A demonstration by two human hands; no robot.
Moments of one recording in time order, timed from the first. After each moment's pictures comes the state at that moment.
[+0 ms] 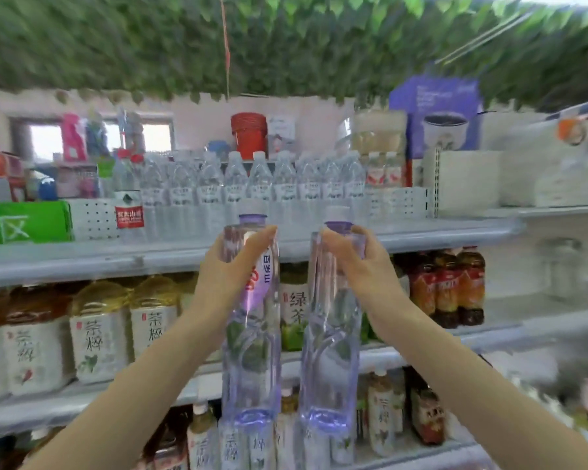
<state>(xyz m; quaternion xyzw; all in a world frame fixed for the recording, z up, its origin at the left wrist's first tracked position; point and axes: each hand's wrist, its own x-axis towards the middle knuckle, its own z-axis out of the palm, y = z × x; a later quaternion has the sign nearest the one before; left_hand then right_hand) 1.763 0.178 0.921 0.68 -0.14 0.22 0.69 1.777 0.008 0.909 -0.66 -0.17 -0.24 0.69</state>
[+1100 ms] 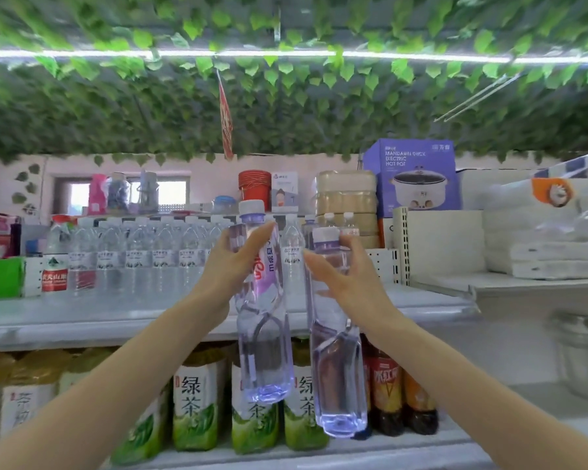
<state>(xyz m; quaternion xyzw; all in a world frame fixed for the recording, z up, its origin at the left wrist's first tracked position) 1.847 -0.056 1.014 0.69 -0.12 0.28 0.65 1.861 -0.218 0.984 -0.69 -0.27 -0.28 0.61</state>
